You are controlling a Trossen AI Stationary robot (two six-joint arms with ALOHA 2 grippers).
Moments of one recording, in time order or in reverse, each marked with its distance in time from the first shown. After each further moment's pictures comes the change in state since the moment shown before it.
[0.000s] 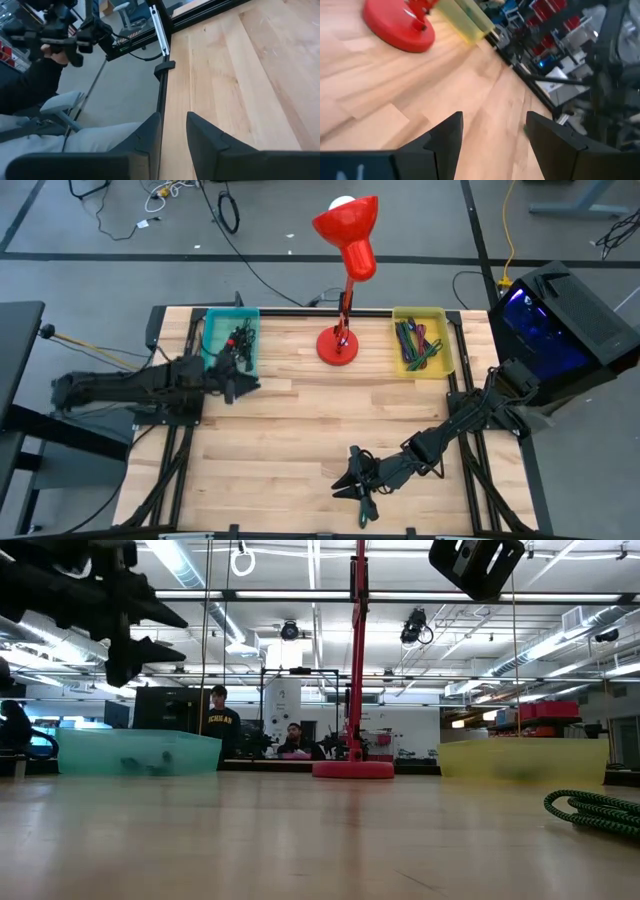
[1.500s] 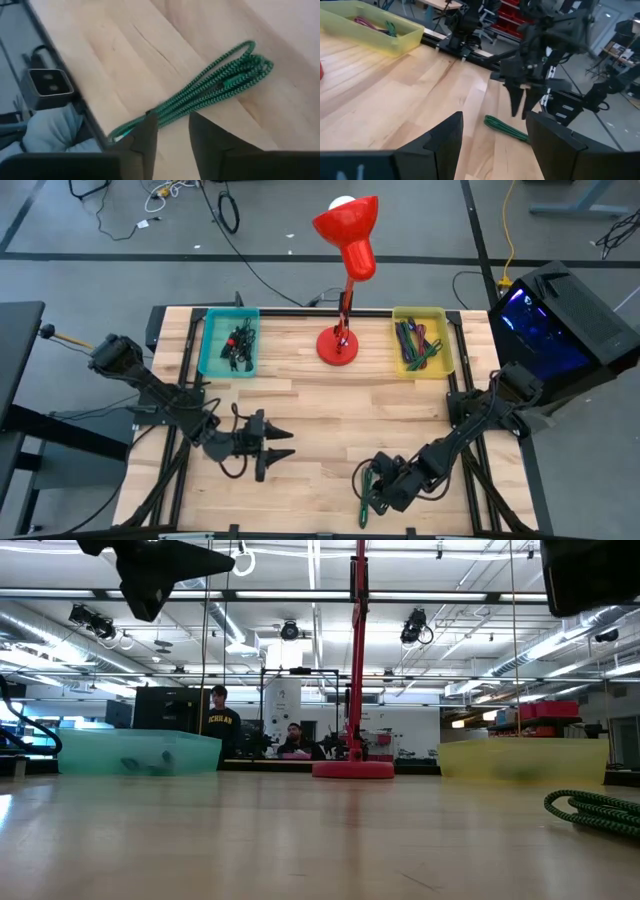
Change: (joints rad) left arm -0.797 0.945 0.349 0.630 -0.724 0.234; right arm 0.118 0.012 0.000 -0.630 -0.024 0.804
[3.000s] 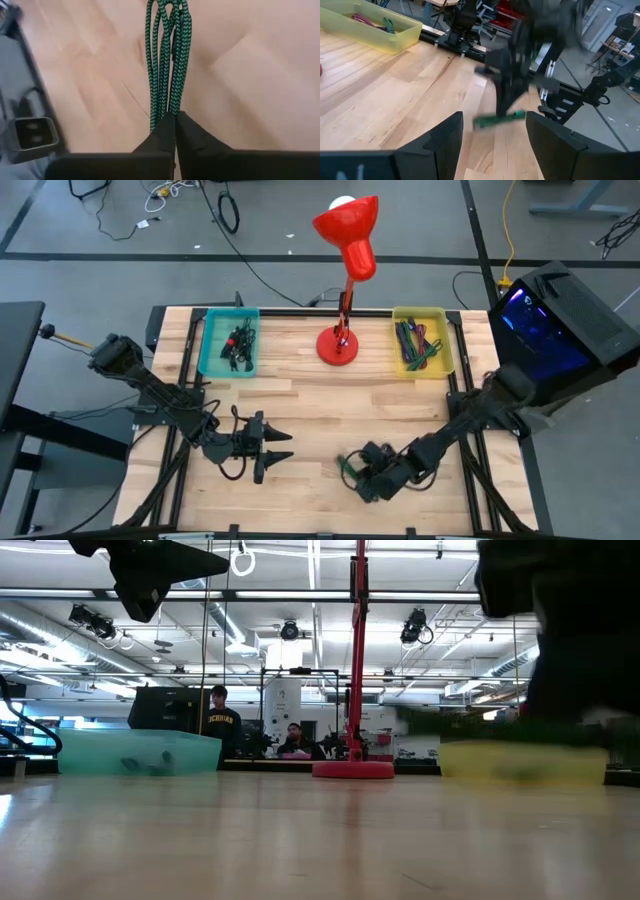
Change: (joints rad) left arm -0.012 0.000 0.000 -0.023 0.000 -0.001; right arm -0.081 0.044 -0.004 0.065 0.111 -0.147
